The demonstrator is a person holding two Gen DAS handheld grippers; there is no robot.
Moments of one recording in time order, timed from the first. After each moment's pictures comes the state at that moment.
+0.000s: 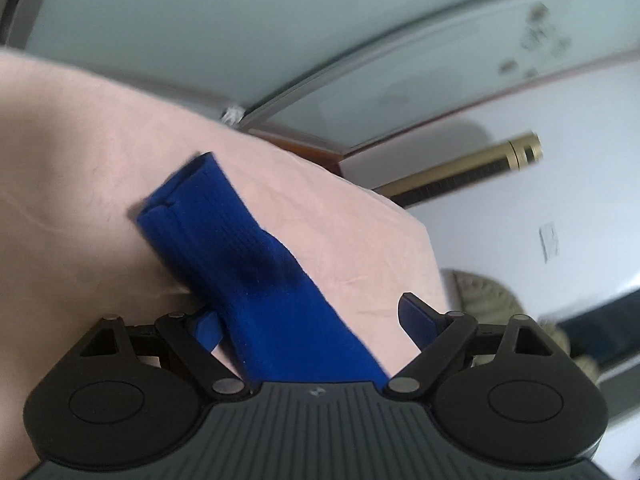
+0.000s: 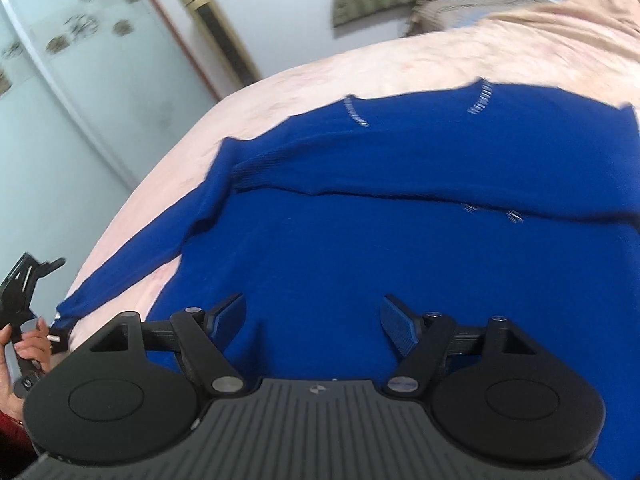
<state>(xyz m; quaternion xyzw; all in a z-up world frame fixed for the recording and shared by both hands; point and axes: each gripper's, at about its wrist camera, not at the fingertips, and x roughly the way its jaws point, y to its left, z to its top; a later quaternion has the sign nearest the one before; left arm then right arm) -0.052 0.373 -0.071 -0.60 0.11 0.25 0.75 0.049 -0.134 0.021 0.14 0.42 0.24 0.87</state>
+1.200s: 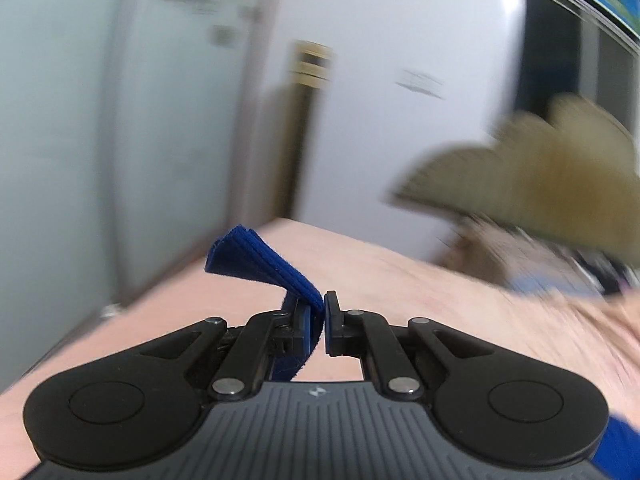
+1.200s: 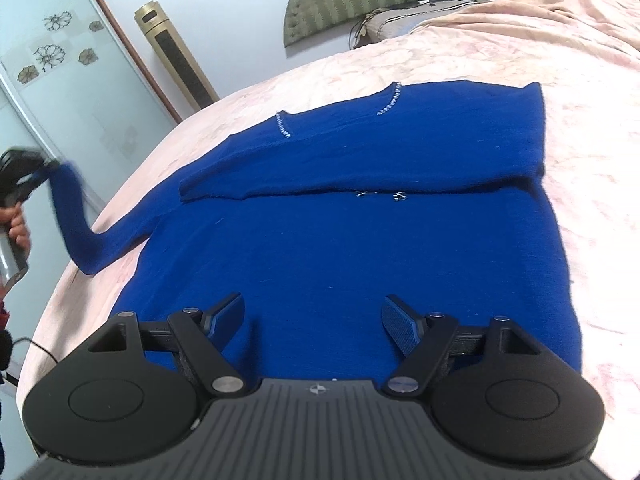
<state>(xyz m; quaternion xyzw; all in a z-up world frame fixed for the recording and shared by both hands) 0.176 0.215 0.093 -0.11 0.19 0.17 0.96 0.027 -0.190 0.006 0.16 0.40 0.18 0.88</state>
